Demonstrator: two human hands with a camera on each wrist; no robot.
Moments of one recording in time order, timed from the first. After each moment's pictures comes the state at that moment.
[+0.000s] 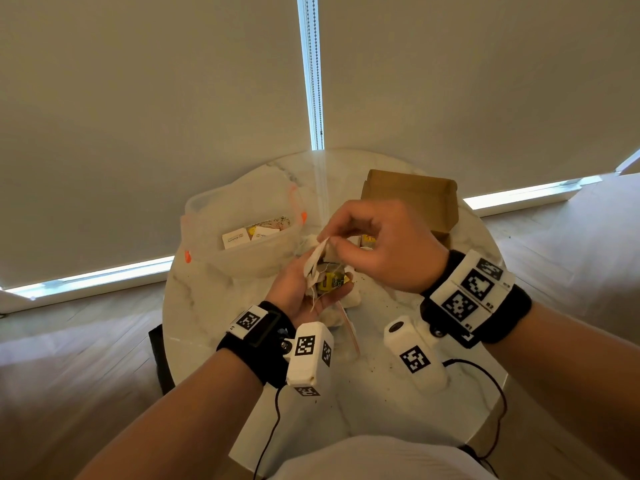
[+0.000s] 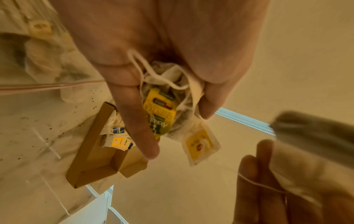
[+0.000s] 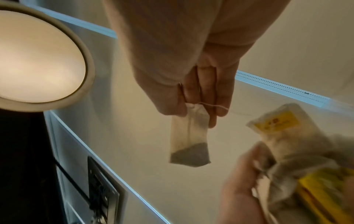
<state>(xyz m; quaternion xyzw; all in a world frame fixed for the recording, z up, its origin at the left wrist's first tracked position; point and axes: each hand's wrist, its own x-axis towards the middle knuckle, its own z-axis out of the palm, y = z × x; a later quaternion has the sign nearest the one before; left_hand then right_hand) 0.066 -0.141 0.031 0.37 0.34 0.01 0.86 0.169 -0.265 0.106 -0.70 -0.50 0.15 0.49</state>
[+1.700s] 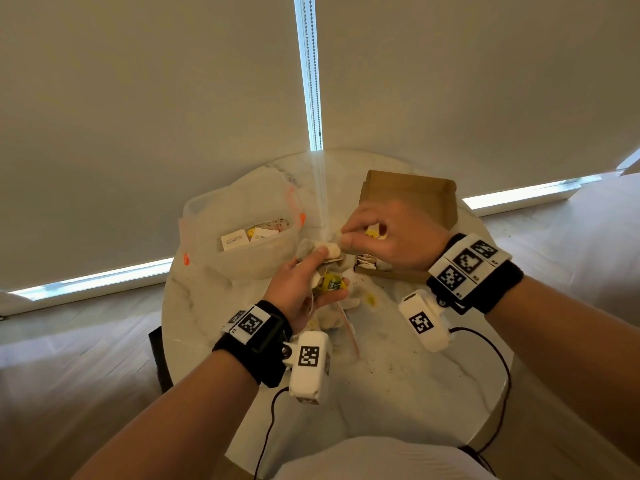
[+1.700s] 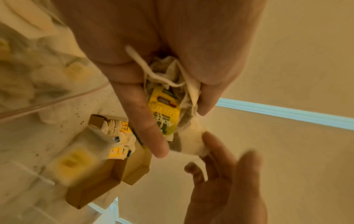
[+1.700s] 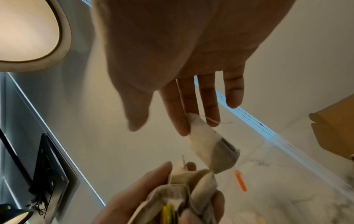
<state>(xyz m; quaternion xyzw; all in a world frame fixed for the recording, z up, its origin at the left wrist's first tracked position) 0.067 -0.144 0.043 0.43 0.36 0.01 0.83 0.219 -0.267 0.074 -0.77 -0.52 0.17 0.33</state>
